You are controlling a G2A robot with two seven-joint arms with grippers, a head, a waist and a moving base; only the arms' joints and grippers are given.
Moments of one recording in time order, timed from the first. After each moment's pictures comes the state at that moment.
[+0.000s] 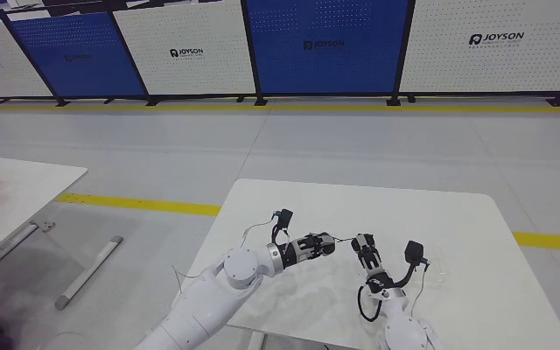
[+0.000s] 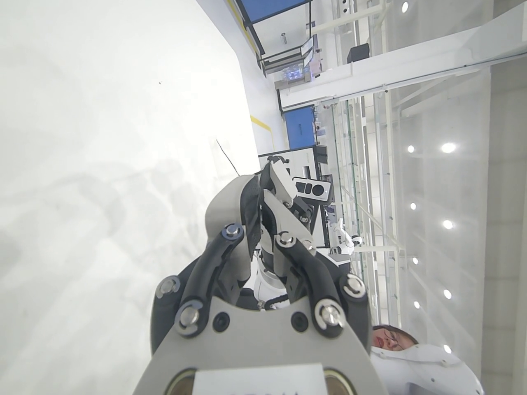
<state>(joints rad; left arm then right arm) 1.19 -1.14 -0.99 -1.42 -0.33 -0.10 -0.53 -1.46 -1.43 1.12 -1.53 -0.23 -0.08 -0.05</state>
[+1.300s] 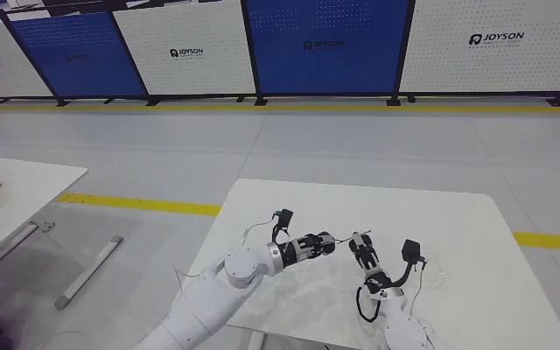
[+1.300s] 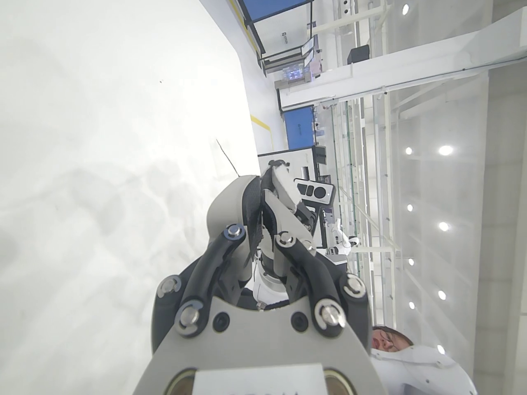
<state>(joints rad) 1.18 -1.14 -0.99 -1.41 -0.36 -0.08 -0.55 -1.46 -1.44 1.12 -1.53 -0.24 -0.08 -0.02</state>
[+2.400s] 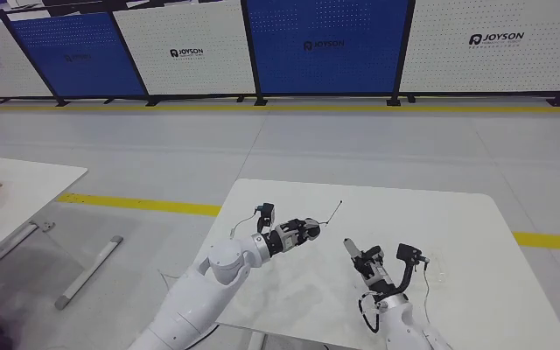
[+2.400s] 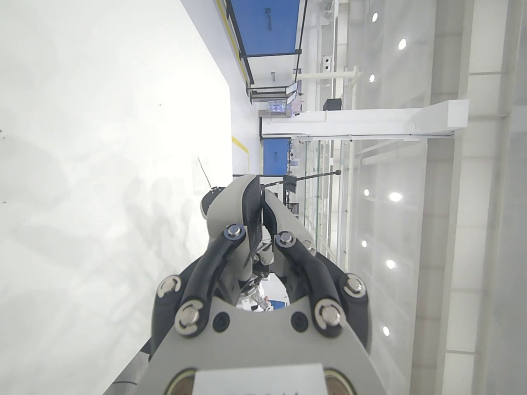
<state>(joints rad) 1.24 -1.12 -1.13 -1.50 -0.52 0.07 -0.51 -1.51 -1.41 1.15 -1.56 -0.62 -0.15 -0.02</state>
